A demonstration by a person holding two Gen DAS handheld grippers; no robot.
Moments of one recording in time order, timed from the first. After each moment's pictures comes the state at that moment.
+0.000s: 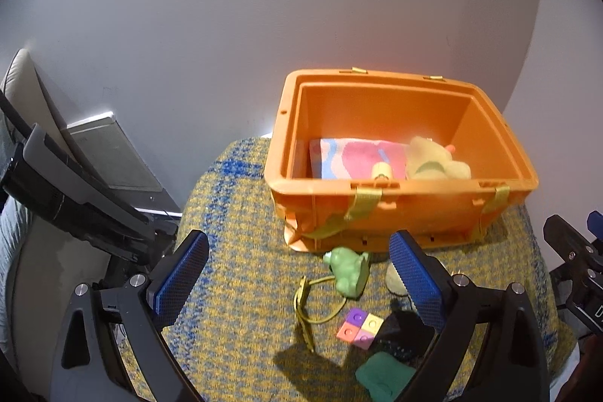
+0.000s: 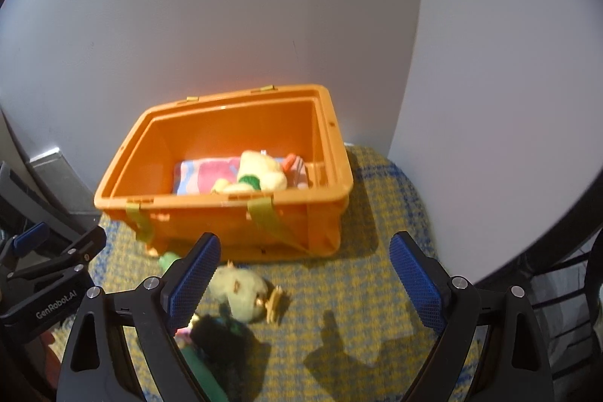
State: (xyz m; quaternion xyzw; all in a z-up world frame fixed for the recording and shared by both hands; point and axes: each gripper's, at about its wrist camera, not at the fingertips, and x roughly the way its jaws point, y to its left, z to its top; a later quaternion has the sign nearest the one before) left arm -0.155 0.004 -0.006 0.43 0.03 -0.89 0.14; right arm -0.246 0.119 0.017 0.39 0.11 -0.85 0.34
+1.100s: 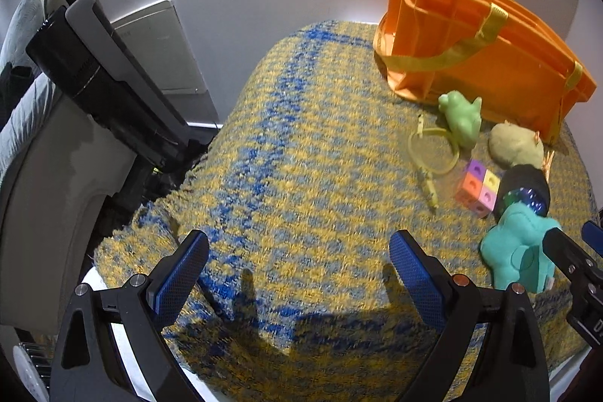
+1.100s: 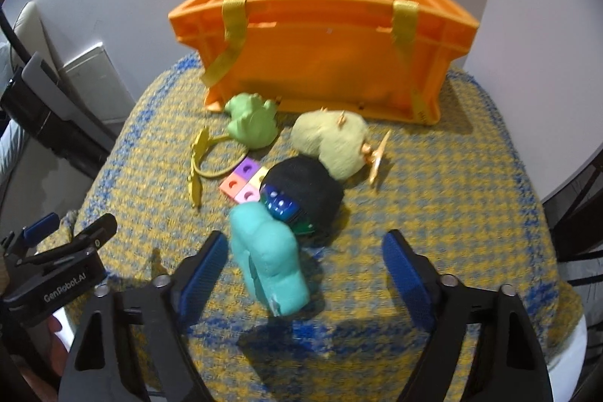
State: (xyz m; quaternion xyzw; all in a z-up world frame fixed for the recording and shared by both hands) left arm -0.037 -0.060 -0.119 0.49 0.08 -0.84 0.21; right arm -0.125 0.107 -0.084 0.45 0.17 -0.77 0.41
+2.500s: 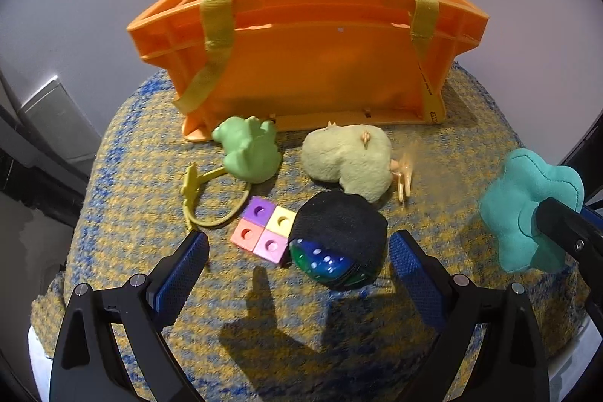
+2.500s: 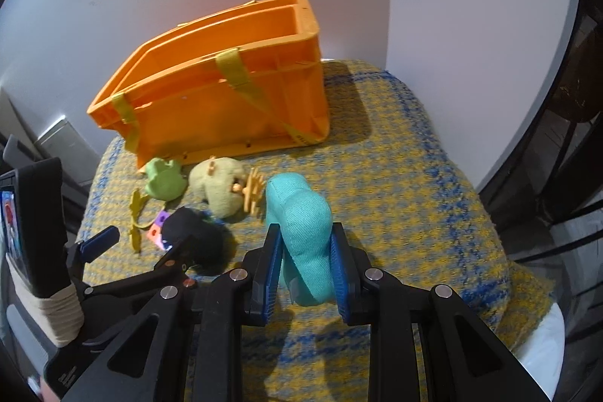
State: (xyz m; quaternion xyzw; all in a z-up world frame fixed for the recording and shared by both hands) left arm -0.130 0.087 -0.118 0.48 0.02 -0.87 0.07; right arm -0.211 0.194 -0.061 0.46 0.09 -0.81 0.35
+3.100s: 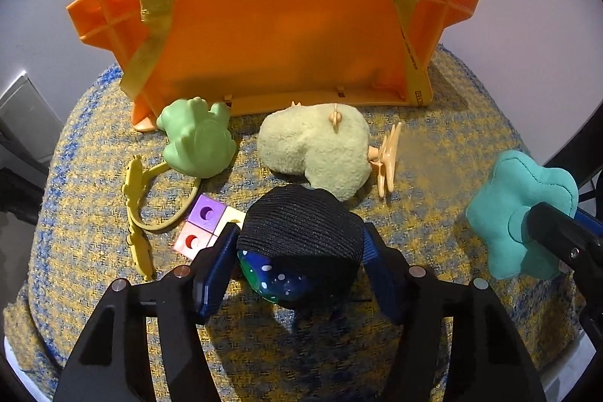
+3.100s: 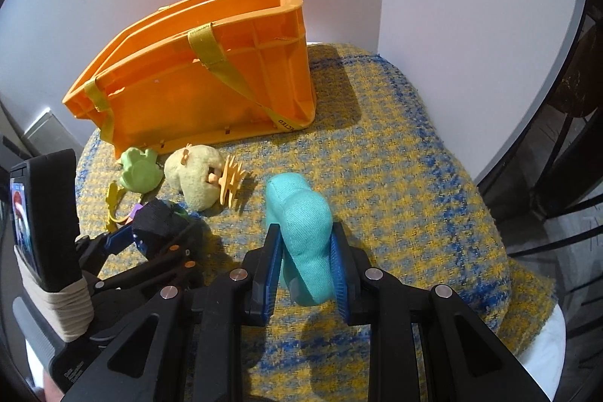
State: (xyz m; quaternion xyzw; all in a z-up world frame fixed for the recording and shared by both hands) left arm -0.142 0.092 -0.147 0.50 0.04 -0.86 0.03; right arm -0.221 0.187 -0.082 0.47 0.11 -0.80 0.34
